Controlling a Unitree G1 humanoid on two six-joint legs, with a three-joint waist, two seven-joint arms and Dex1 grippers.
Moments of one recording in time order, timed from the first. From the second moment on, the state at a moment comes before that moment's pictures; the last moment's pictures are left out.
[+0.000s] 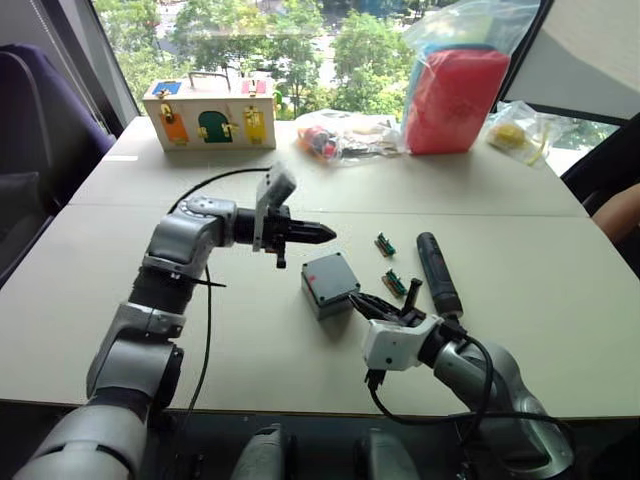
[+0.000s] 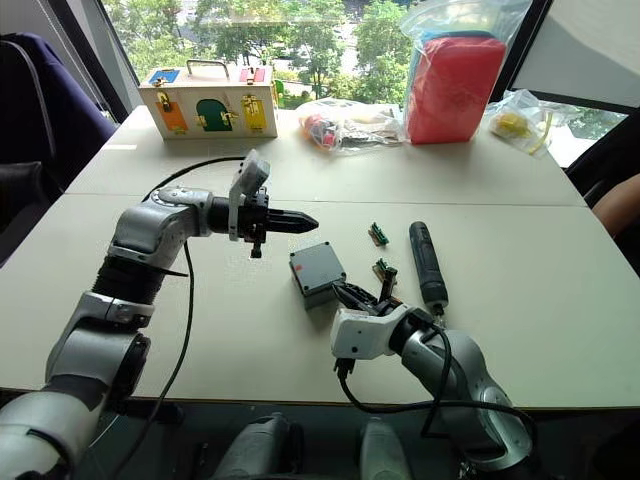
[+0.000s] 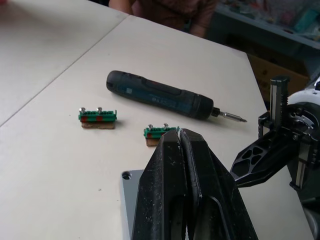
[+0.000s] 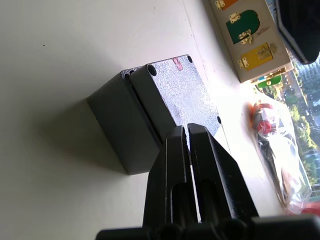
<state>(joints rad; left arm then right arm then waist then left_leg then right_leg) -0.97 0.42 -0.13 0.43 -0.37 0.59 -1.22 0.03 -0.44 0.23 -0.54 -0.65 0.01 0.59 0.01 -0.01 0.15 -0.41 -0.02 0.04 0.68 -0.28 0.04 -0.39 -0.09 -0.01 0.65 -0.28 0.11</state>
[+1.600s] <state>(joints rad) -0.90 0.42 -0.22 0.63 -0.15 0.36 -1.33 -0.08 -0.42 0.23 -0.40 -0.41 0.23 0.56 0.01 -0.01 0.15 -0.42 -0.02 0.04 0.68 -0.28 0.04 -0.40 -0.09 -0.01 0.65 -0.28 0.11</state>
